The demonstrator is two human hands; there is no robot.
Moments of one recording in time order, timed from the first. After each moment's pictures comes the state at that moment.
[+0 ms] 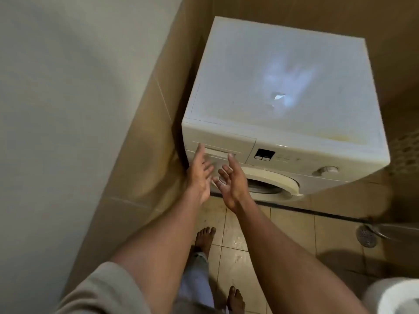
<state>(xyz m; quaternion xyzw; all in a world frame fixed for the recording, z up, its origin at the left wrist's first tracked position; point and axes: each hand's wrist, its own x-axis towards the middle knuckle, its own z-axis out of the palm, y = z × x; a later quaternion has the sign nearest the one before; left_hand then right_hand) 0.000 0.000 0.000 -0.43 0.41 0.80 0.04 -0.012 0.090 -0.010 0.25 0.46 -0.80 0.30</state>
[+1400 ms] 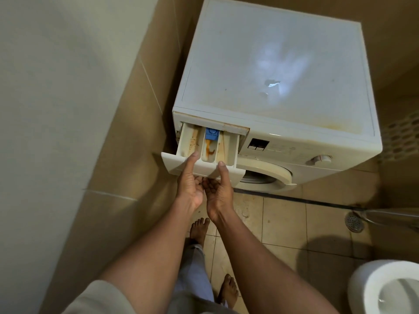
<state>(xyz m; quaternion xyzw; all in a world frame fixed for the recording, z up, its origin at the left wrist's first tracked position) 0.032 0.004 -0.019 -0.46 0.27 0.85 0.00 0.033 0.077 -0.034 0.35 0.38 -0.83 0.21</state>
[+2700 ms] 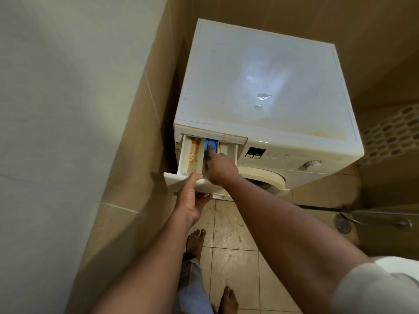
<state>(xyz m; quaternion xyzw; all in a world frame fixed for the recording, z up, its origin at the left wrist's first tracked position) 0.049 -0.009 -0.018 -0.44 0.32 0.84 0.06 -0.052 0.059 -0.012 -0.12 0.95 -0.13 0.24</state>
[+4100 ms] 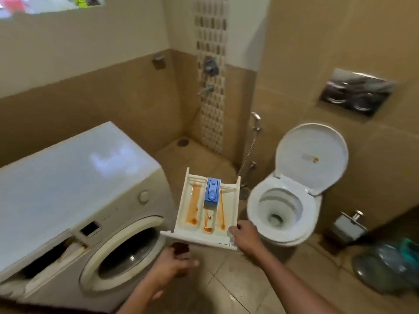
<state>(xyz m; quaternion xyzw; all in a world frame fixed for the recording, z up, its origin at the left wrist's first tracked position) 0.154 0.271 0.082 0.02 0.72 0.52 0.47 0.248 0.488 0.084 0.40 0.72 -0.57 0.01</state>
